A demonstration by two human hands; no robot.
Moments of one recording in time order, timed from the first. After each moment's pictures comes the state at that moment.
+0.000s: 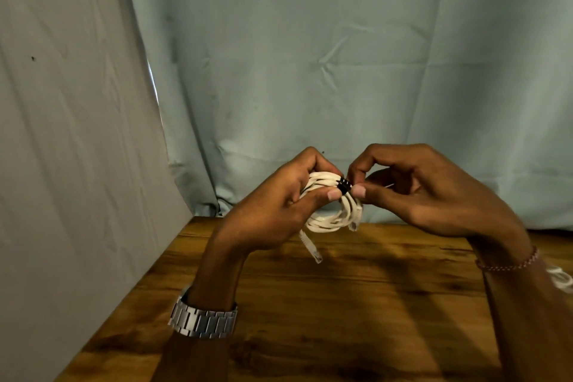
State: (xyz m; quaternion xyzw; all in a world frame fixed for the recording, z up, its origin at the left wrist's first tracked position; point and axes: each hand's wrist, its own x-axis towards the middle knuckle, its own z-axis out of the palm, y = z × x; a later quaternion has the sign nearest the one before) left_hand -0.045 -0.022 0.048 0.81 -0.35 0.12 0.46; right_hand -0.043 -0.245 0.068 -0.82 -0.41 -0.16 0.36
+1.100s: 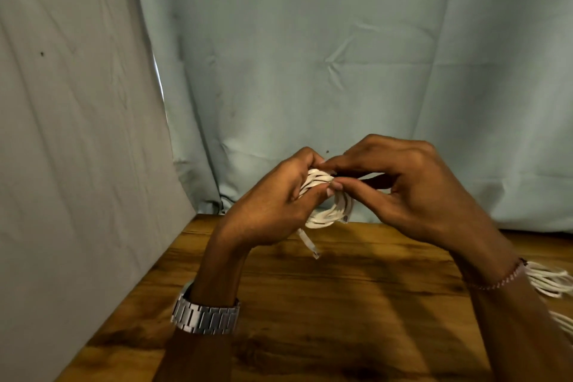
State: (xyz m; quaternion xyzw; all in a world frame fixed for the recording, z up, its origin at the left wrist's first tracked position) left_hand -0.039 -0.013 0.044 0.83 -0.32 0.15 0.43; right_hand -0.045 -0.216 0.062 -0.80 -0.42 -0.35 0.26
